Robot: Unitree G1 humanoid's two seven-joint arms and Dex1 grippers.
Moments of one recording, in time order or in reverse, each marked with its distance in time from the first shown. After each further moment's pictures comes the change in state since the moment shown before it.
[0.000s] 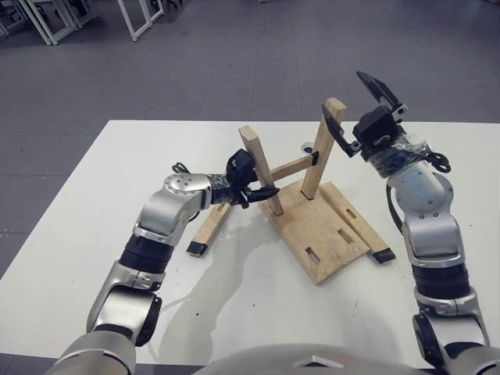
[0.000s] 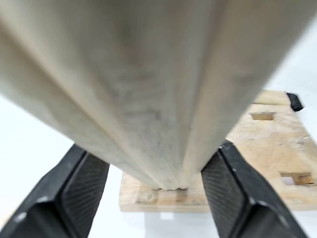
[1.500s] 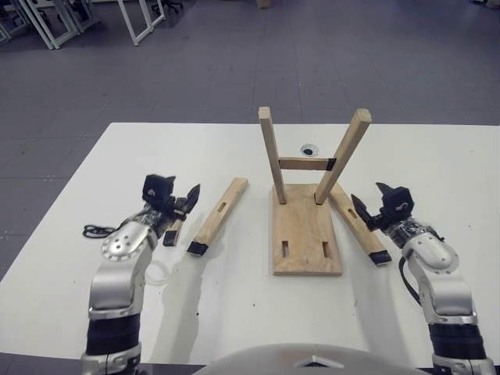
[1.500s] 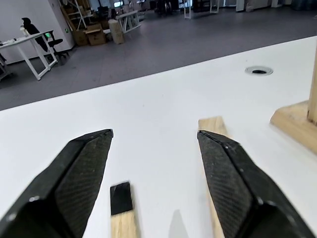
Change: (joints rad) left arm 0.580 -0.067 0.454 -0.319 0.148 -0.160 0.400; right arm 0.420 0.016 -0.160 0.095 0.281 0.212 -0.002
